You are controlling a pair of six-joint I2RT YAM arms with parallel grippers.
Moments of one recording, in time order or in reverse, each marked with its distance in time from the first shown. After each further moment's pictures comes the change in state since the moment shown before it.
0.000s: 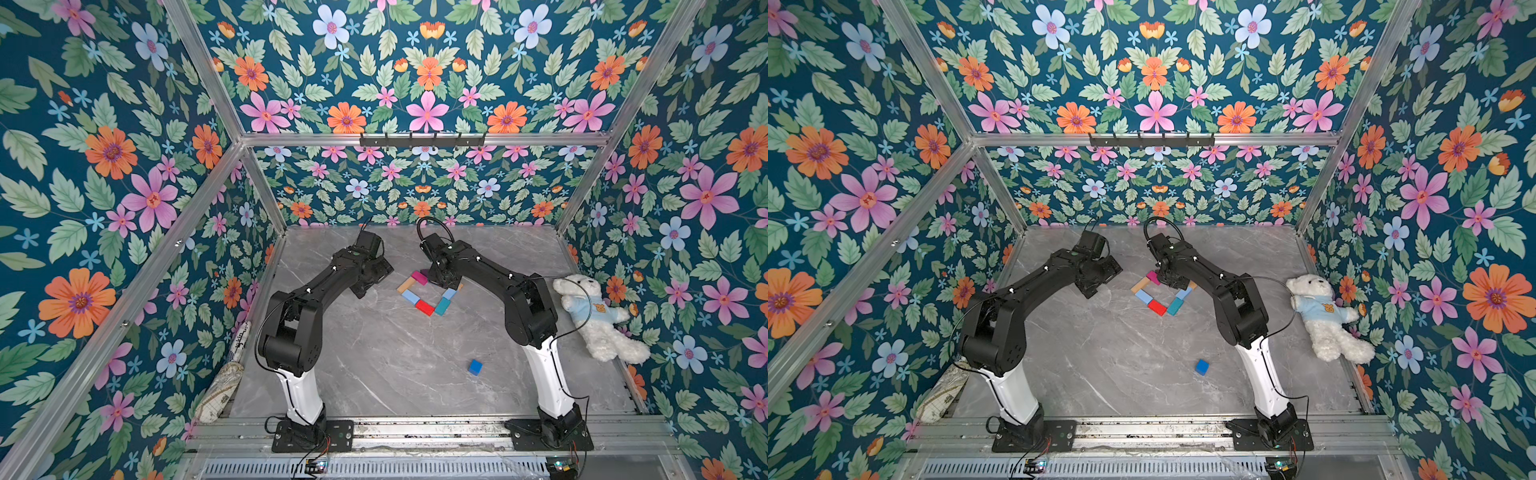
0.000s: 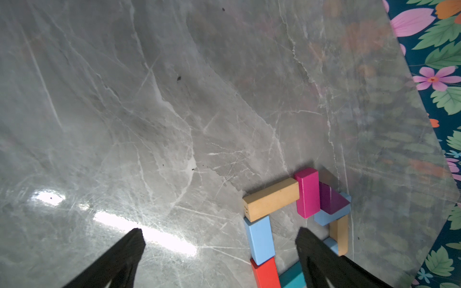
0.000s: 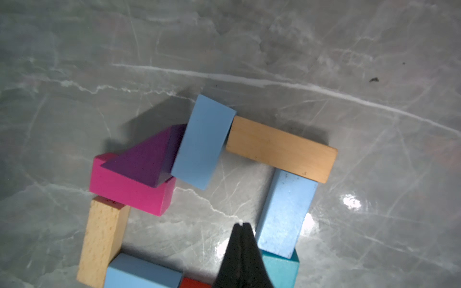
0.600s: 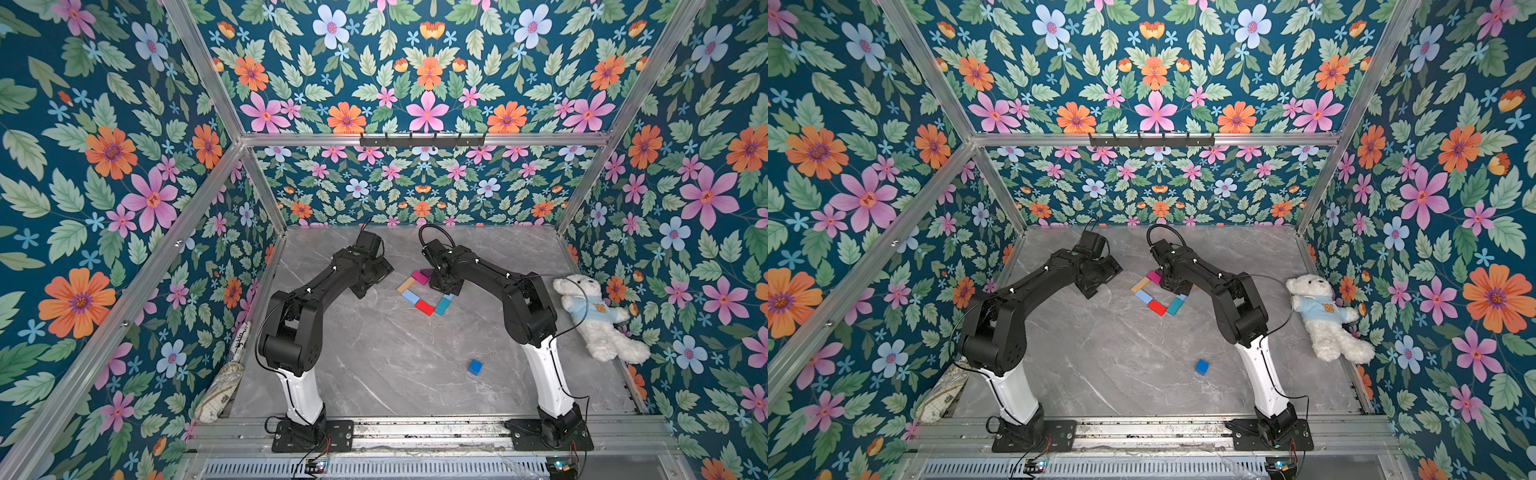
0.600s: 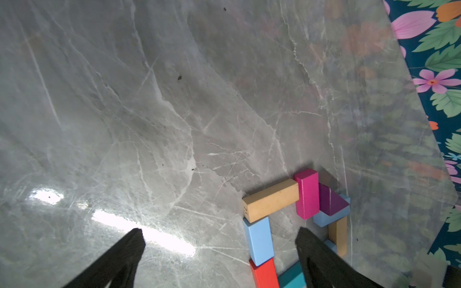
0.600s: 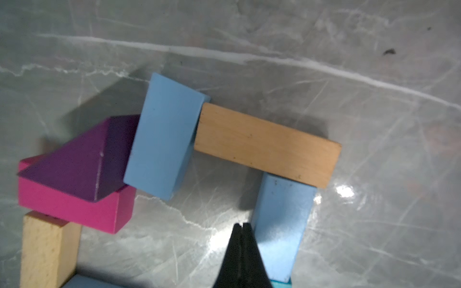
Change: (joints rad) left arm 0.000 0.004 0.002 0.002 0.000 -0.008; right arm -0.014 0.012 -0.059 0.034 -0.018 0.005
